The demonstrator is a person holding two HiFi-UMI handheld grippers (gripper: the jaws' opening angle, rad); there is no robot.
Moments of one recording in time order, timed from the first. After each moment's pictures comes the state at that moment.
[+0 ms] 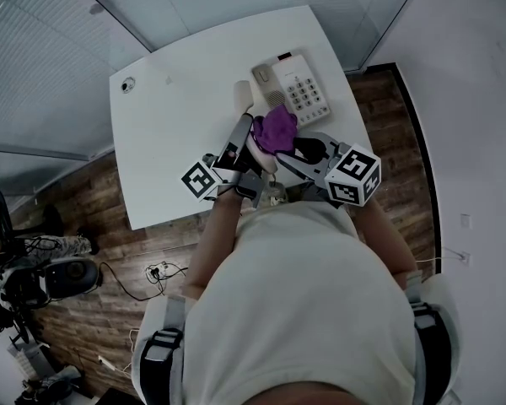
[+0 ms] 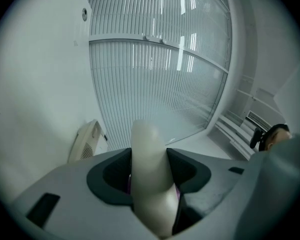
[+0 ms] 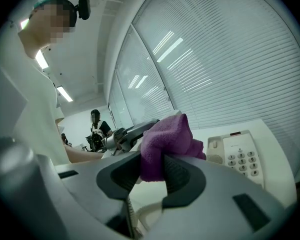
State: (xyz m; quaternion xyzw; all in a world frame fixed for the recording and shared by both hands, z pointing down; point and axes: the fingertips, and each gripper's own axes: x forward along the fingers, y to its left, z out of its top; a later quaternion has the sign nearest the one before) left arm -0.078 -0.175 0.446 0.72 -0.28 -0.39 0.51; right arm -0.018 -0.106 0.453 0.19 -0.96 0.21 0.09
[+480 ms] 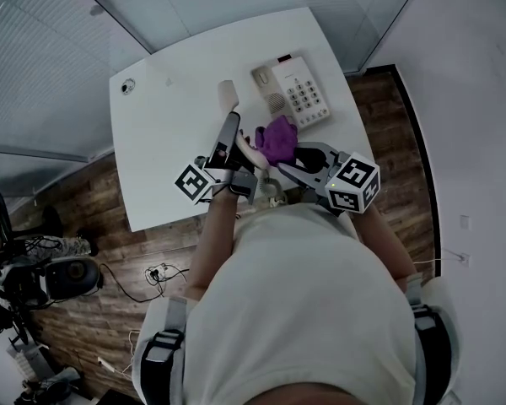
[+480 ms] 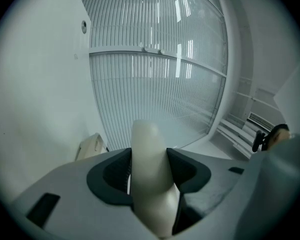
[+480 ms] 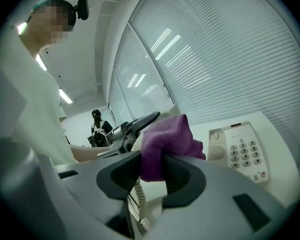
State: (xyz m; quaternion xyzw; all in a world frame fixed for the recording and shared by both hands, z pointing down) left arm -0.108 -0.185 0.446 0.70 -0.31 -0.41 0.49; right arm -0.018 -0.093 0.466 0.18 -0.95 0.23 0.10
